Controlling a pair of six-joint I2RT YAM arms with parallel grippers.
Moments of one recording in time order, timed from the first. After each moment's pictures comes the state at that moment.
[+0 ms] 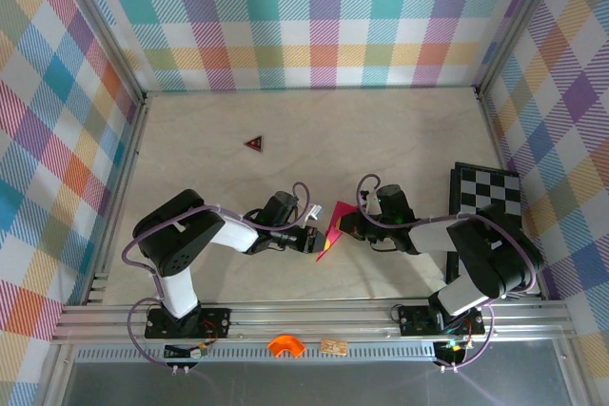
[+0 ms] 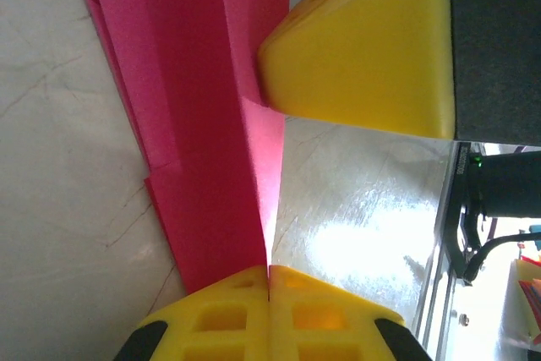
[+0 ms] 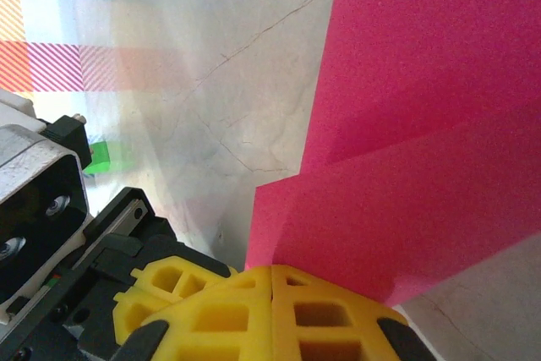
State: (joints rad) left arm -0.77 1.80 0.61 0.47 0.65 -0.59; right arm 0.49 1.53 0.39 0.42 -0.61 0.87
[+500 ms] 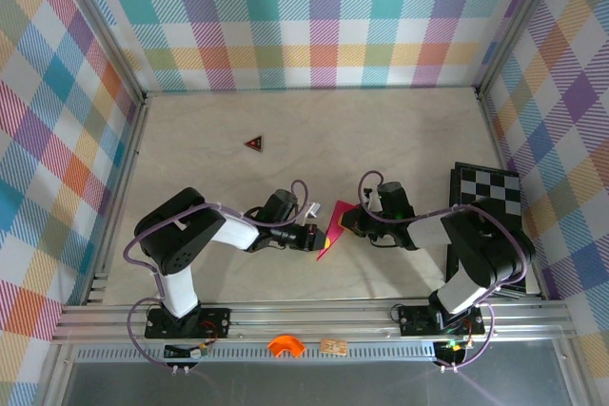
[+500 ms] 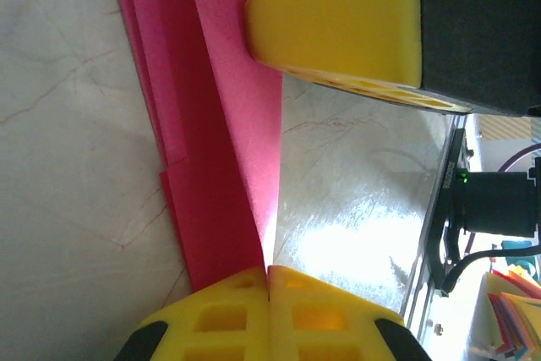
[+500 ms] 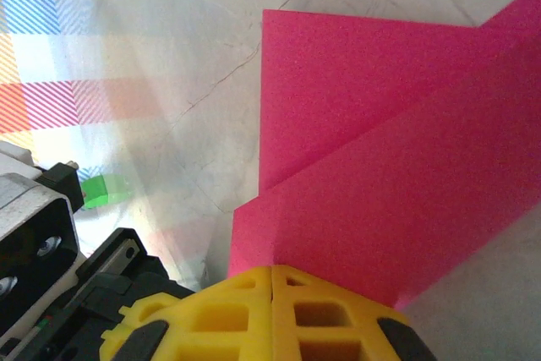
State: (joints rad) left arm -0.76 1.82 0.63 0.44 0.67 -0.67; right arm 0.46 1.60 0.42 0.44 -0.60 0.93
